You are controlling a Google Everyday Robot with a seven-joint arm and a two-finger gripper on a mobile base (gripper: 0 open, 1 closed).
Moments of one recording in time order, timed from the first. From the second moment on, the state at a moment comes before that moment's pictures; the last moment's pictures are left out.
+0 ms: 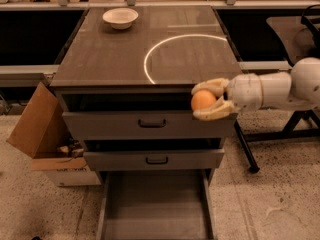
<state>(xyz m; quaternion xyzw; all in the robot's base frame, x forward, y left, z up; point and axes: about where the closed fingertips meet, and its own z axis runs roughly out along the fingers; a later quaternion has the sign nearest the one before) 0.563 -0.117 0.829 -0.59 0.53 0.35 0.51</state>
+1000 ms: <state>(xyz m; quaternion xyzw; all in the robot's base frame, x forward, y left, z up) 0.656 -0.140 0.871 -0.47 0.65 0.32 0.50</state>
